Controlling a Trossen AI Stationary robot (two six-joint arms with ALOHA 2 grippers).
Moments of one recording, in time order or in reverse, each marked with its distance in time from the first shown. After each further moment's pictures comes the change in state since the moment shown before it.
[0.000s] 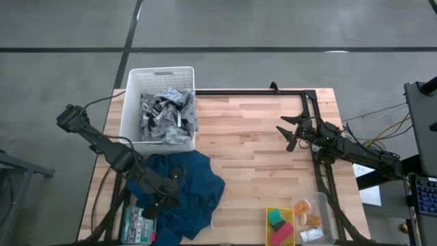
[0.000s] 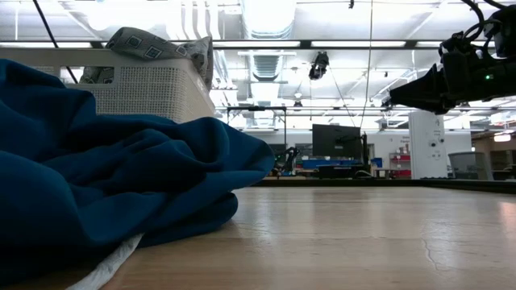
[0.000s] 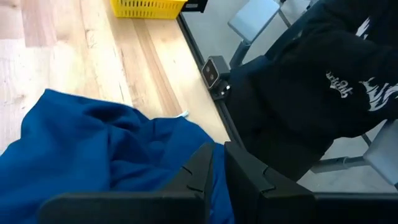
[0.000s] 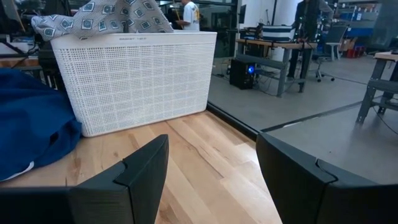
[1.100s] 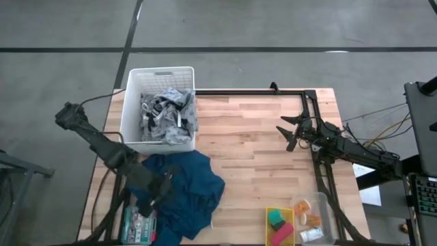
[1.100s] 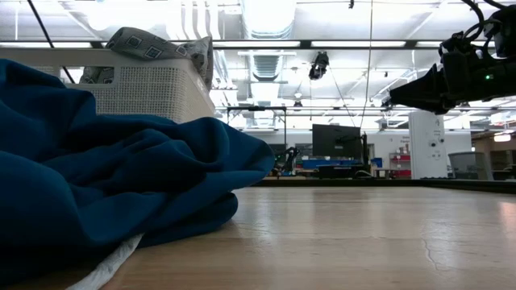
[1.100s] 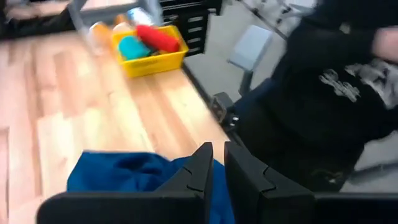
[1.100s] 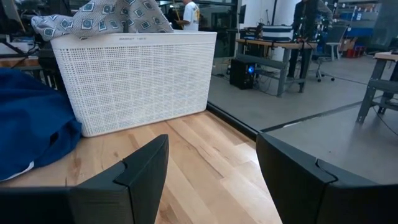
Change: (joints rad) left arm -0.020 -0.071 0.000 0.068 -0.093 0.199; right arm 0.000 0.000 0.000 0.000 0.000 0.000
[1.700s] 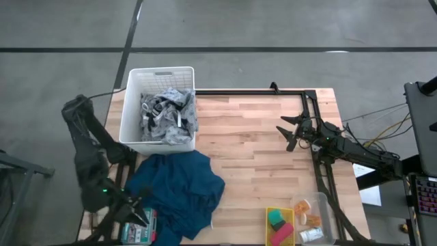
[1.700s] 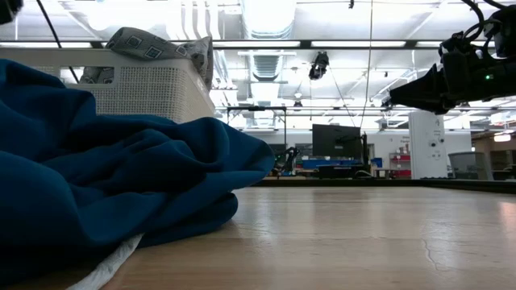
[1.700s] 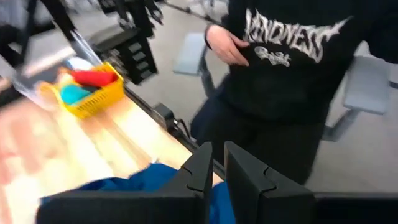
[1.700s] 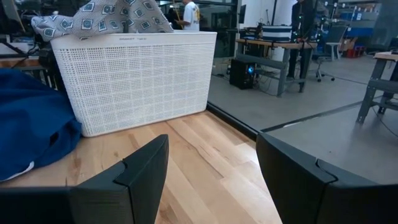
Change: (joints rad) left arm -0.431 -0.076 0.001 -0.033 -0.238 0.111; right arm 0.000 0.000 0.000 0.000 0.000 0.001
